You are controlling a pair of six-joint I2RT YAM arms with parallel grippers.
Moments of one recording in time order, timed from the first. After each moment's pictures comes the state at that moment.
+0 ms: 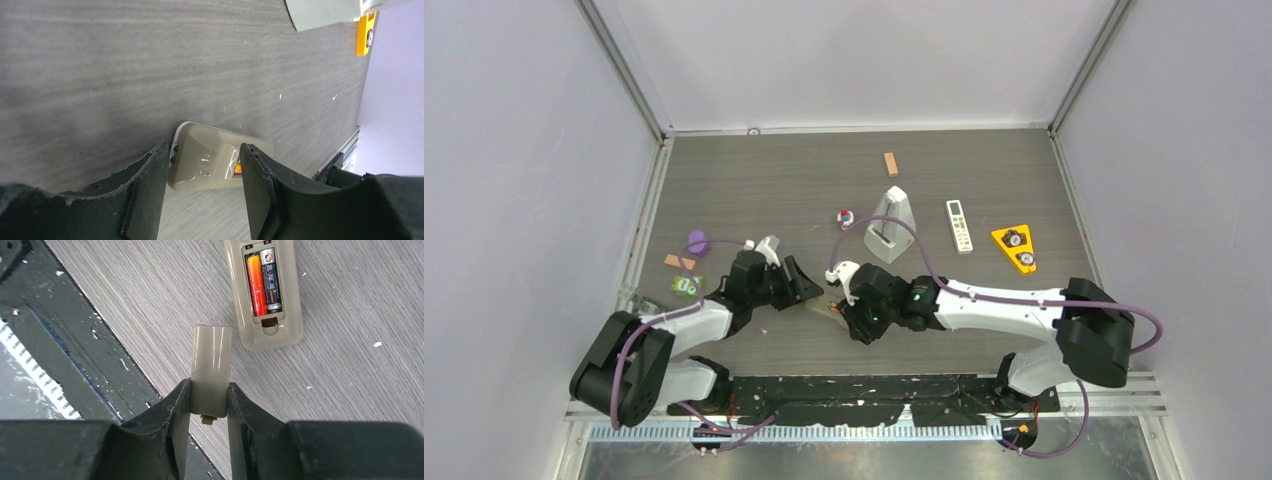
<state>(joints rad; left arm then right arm) -0.42 1.29 0.32 0.32 0.34 -0.81 1.13 1.41 0.84 -0.34 -0.06 0.28</state>
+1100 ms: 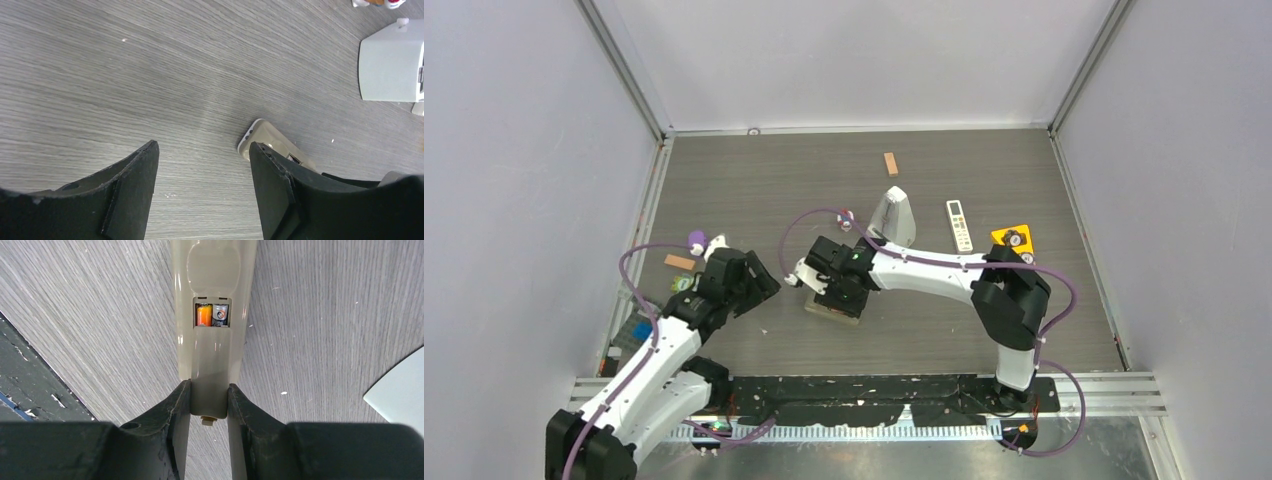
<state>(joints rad) -0.39 0.81 0.51 -0.53 -0.11 -0.86 1.07 1.85 1.35 -0.77 -0.02 -0.22</state>
